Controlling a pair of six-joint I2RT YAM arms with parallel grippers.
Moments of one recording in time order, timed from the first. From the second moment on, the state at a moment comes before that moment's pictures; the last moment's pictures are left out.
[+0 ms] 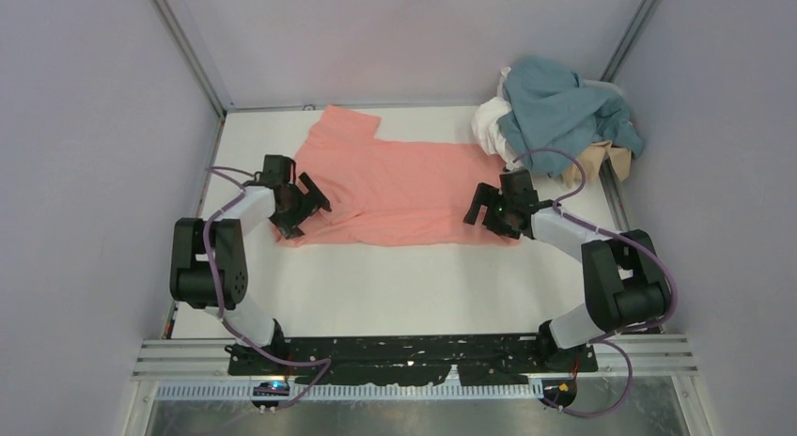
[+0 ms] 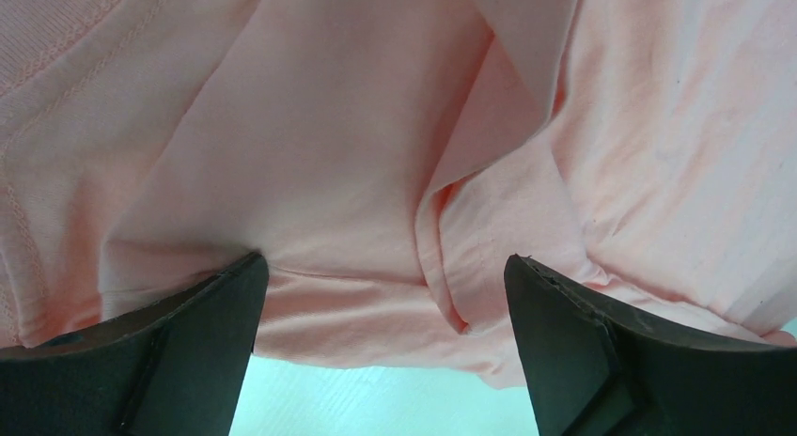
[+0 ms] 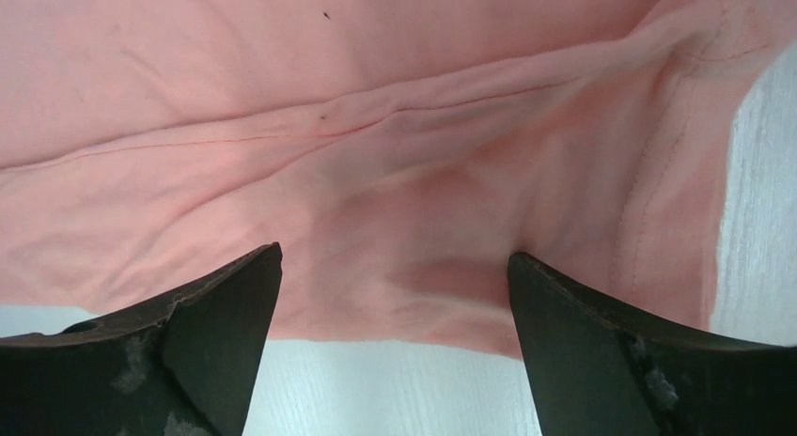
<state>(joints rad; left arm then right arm) -0.05 1.66 0.99 -0.45 0.10 -0.75 0.25 1.50 0.76 -0.18 -0.07 0.54</state>
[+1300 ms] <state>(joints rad) 0.02 0.63 0.35 -0.71 0.01 -0.82 0.30 0.97 0.47 -0.65 -0.13 0.58</state>
